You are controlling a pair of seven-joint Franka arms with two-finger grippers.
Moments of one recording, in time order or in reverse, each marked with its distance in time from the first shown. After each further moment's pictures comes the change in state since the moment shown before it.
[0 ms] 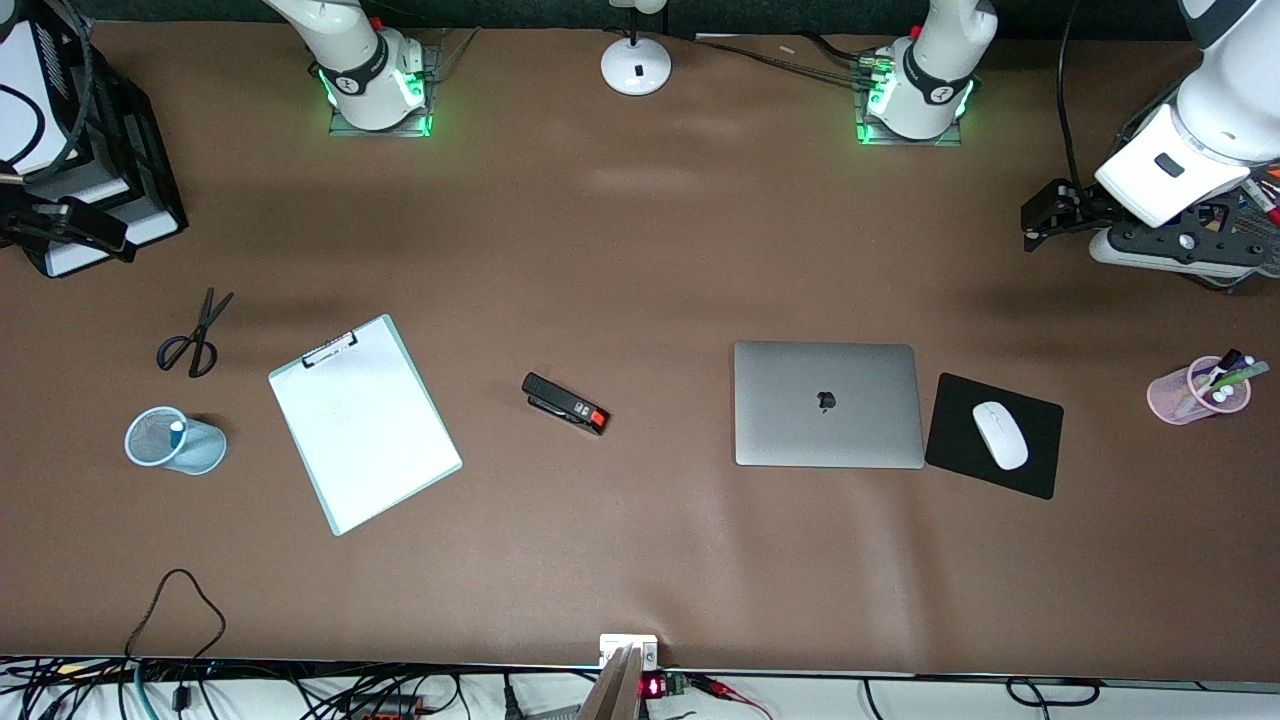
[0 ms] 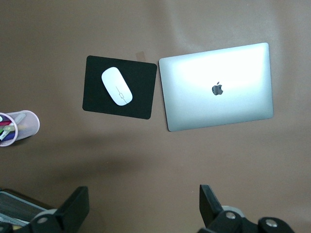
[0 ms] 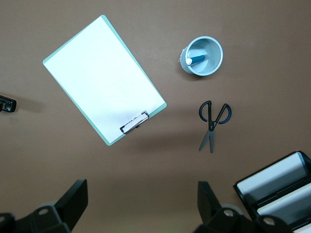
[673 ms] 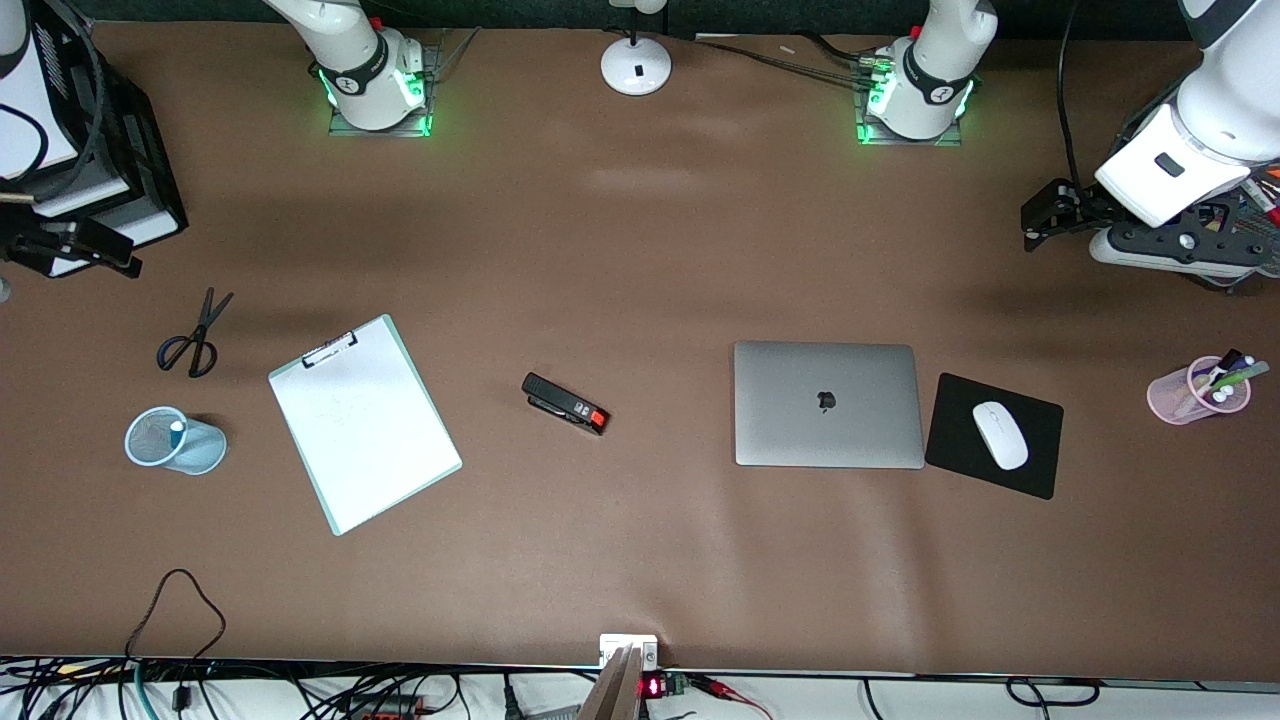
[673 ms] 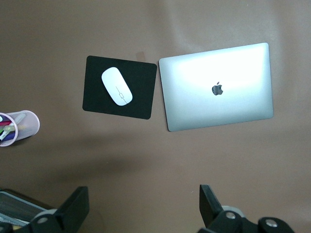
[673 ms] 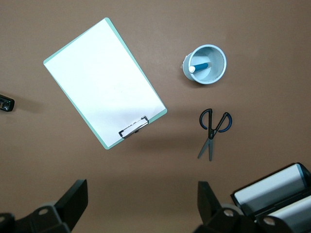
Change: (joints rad) left arm 0.000 0.000 0.000 0.000 0.000 0.000 0.000; right arm -0.001 0.023 0.002 0.008 0.001 0.021 -0.036
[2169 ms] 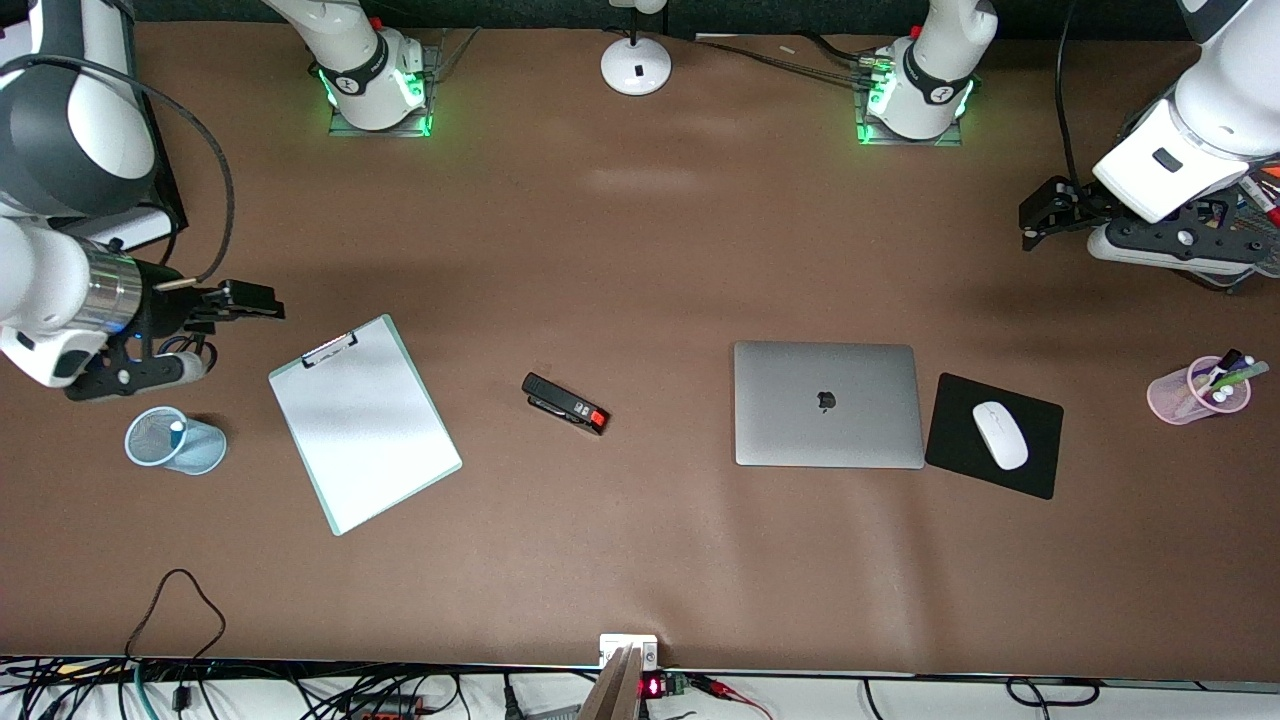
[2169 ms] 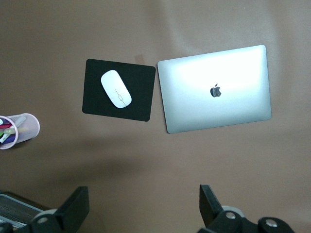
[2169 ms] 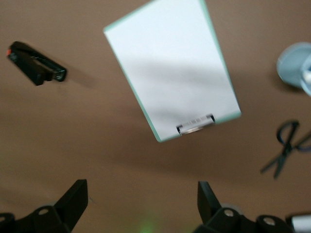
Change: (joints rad) left arm -0.004 -0.005 -0.003 0.000 0.000 0.007 0.000; right arm 0.022 0.252 0.104 0.158 0.128 -0.100 -0.012
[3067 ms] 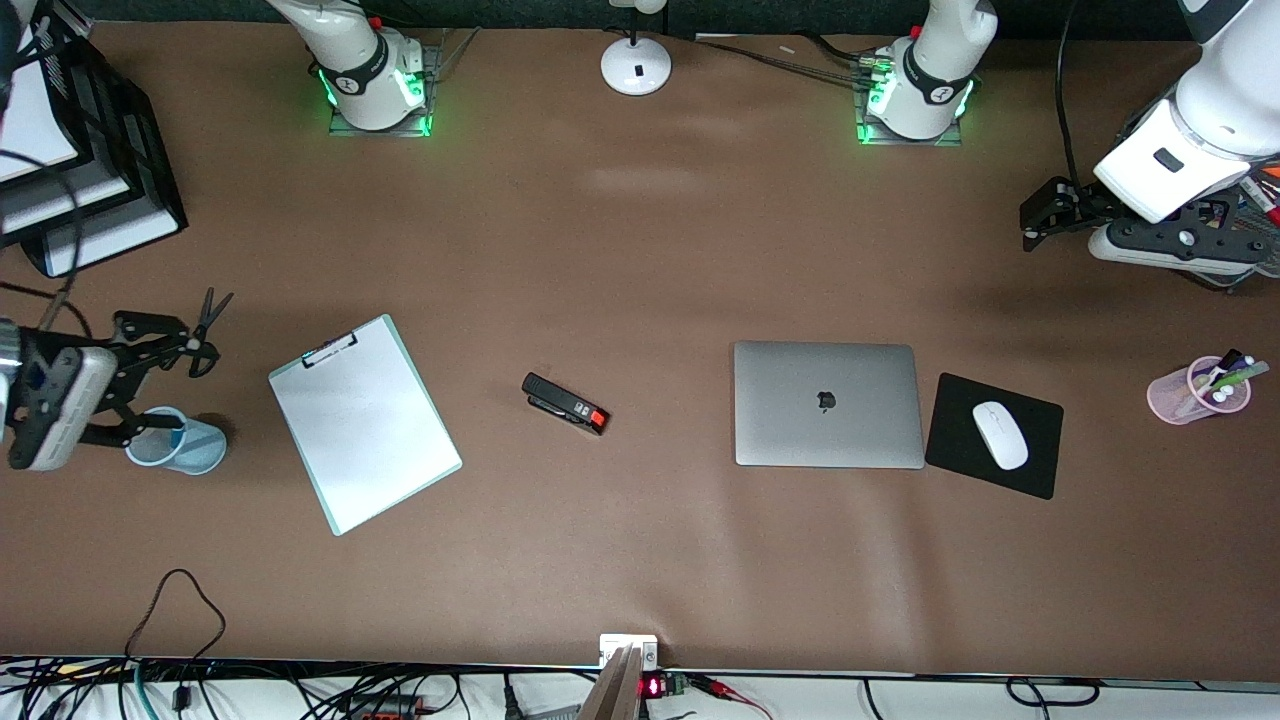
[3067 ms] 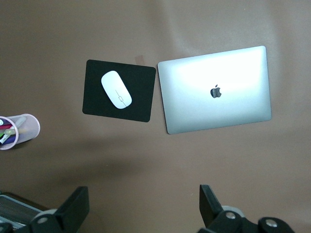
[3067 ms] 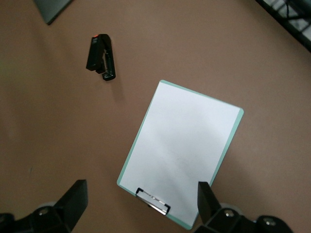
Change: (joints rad) left arm 0.000 0.000 0.000 0.000 0.000 0.003 0.000; right arm -0.147 0.205 0.017 0.233 0.233 0.058 -0.929
